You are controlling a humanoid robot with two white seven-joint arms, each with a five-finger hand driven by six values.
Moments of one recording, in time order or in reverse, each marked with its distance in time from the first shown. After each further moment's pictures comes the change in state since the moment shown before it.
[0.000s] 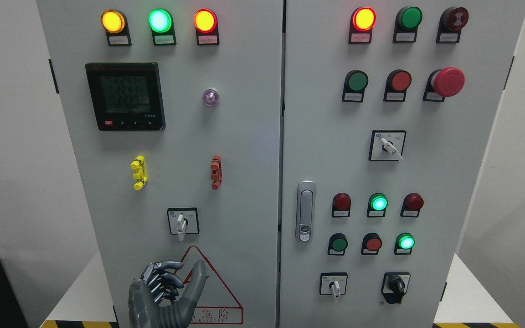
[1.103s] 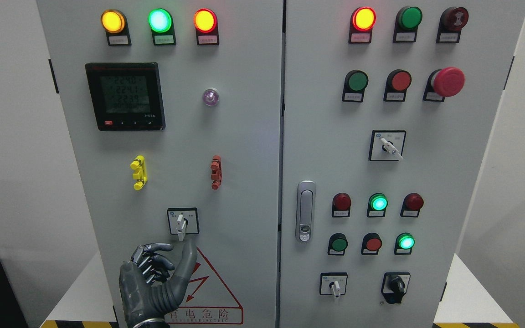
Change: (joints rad) left arm -0.070 -0.011 0.034 0.002 0.000 0.048 0.009; right arm 0.000 0.000 0.000 0.000 0.000 0.000 0.000
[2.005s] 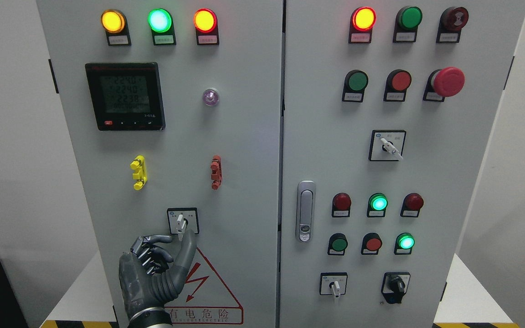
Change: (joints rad) left arm -0.047 -0.008 0.008 0.002 0.000 0.060 0.004; right arm 0.000 0.000 0.000 0.000 0.000 0.000 0.000
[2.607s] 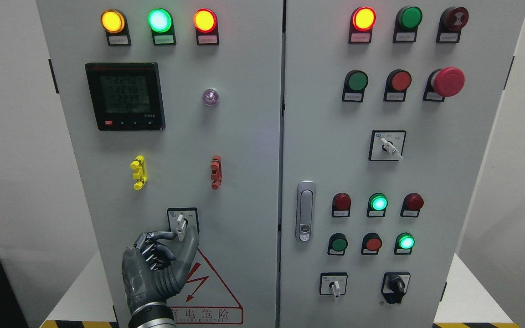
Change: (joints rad) left arm -0.019 -0.002 0.000 0.001 0.000 0.037 -0.009; right arm 0.000 0.000 0.000 0.000 0.000 0.000 0.000
